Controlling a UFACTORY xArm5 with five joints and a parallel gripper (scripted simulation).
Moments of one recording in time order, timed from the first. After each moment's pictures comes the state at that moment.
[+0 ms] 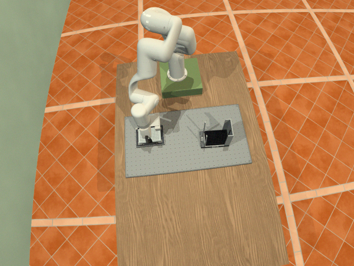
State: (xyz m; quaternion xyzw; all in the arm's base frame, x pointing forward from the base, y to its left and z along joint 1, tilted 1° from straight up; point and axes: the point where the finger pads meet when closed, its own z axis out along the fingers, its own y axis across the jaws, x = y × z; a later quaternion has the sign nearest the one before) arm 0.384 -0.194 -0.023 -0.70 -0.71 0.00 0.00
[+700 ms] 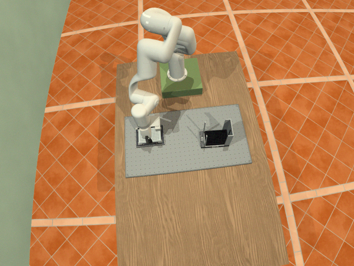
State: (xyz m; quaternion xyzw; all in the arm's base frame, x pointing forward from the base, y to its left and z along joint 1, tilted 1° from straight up) arm 0.384 -0.194 -0.026 -0.70 -0.71 0.00 0.00
